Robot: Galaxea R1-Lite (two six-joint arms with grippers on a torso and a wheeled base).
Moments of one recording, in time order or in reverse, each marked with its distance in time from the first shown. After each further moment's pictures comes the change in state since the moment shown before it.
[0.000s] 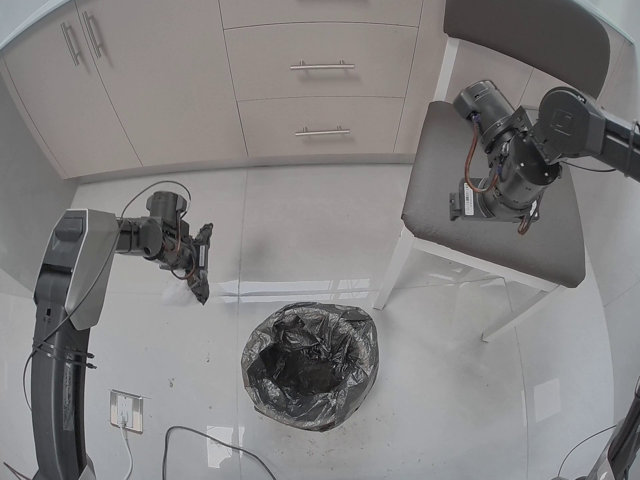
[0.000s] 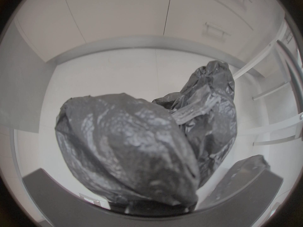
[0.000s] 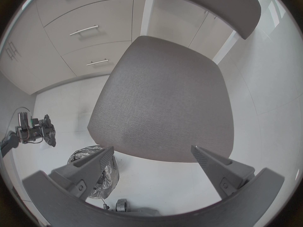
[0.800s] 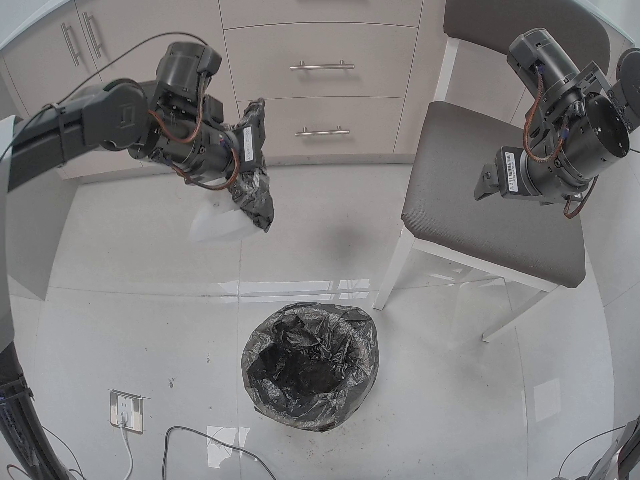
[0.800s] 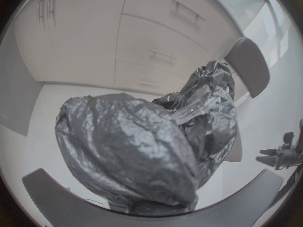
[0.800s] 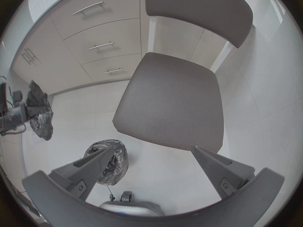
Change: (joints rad) left arm -0.348 -0.557 0.000 0.303 0.023 -0.293; right arm 0.055 -0.199 0.001 0.120 0.058 -0.013
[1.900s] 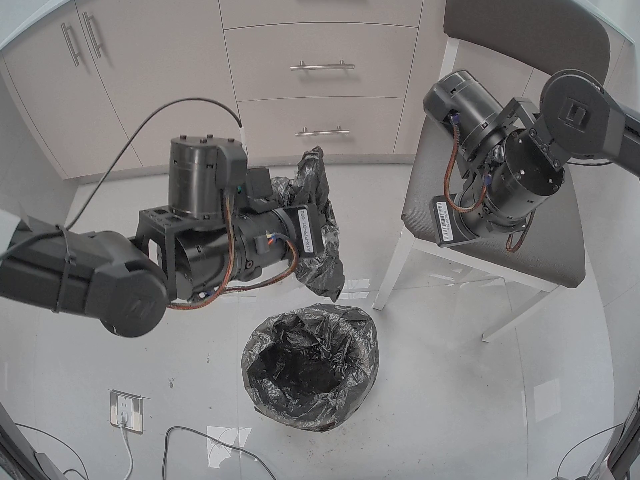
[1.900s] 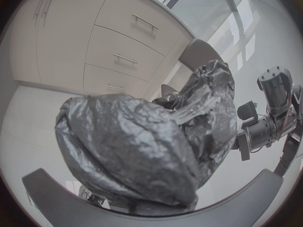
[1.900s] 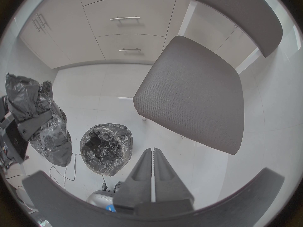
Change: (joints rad) left arm -0.243 -0.204 0.902 -0.995 0.021 -0.032; right arm 0.122 0.156 0.000 -0.024 -0.015 -0.037
